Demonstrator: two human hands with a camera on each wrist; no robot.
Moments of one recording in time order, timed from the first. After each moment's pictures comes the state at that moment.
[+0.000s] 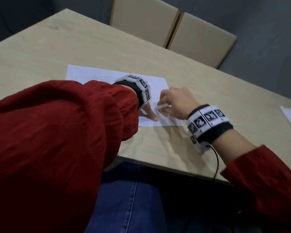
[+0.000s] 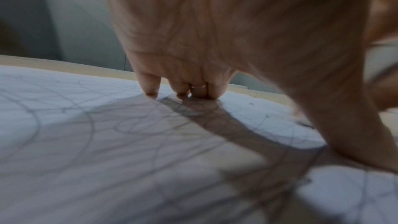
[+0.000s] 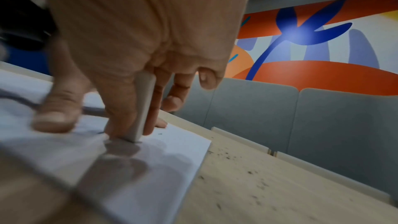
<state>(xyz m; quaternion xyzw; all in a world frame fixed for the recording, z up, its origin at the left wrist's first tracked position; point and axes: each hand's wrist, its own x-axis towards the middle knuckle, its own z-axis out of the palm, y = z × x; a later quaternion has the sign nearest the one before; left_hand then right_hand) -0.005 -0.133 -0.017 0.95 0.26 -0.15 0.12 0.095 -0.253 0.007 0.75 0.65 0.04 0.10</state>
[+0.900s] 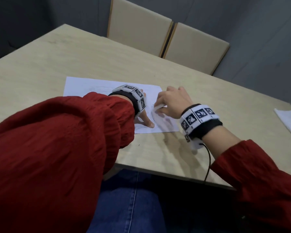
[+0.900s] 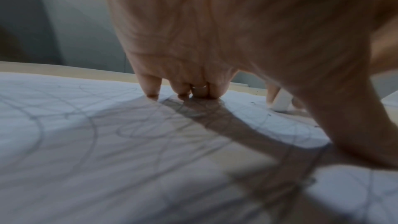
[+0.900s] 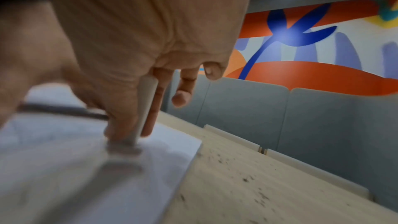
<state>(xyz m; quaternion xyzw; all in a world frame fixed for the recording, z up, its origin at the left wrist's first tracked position) 0.005 -0.123 -0.023 0.95 0.25 -0.15 0.08 0.098 -0.245 0.020 0.77 0.62 0.05 0.14</state>
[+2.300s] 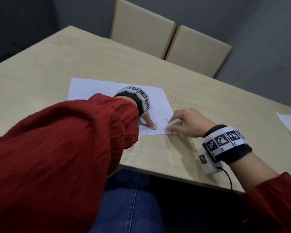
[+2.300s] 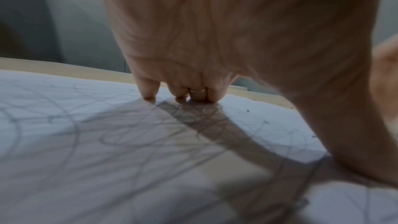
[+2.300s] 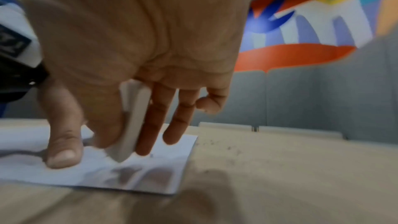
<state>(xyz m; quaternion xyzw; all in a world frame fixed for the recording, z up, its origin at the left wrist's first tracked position) 0.013 -0.123 -0.026 0.94 0.27 -0.17 0.09 0.107 -0.301 0.014 0.81 0.58 -0.12 -0.01</state>
